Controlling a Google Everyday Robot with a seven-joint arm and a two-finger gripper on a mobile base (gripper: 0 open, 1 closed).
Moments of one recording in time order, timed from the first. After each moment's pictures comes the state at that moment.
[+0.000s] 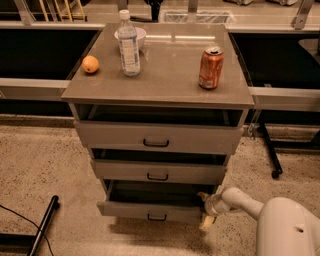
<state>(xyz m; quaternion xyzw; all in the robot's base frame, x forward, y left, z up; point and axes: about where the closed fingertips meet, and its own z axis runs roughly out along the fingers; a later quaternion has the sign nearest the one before) 0.592 -0.215 0.166 -0.66 0.70 0.10 0.26</state>
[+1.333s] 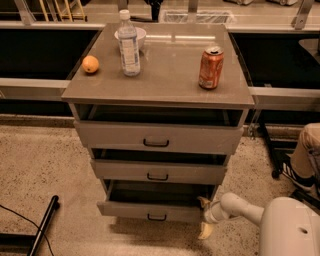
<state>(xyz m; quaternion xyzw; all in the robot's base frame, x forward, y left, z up) 0.551 -0.201 0.156 -0.66 0.70 0.12 0.24</state>
